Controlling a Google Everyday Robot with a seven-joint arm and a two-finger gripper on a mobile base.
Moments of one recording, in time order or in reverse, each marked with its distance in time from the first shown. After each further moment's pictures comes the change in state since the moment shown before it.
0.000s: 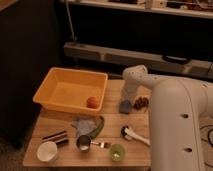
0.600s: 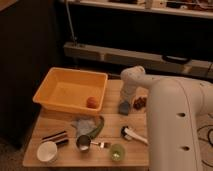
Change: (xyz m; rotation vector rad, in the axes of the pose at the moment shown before) arm 0.011 0.009 -0.002 0.011 0.018 -0.018
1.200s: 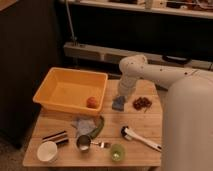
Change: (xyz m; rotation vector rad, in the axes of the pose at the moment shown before) arm 0.047 0.027 -0.120 -0.033 0.008 -0.081
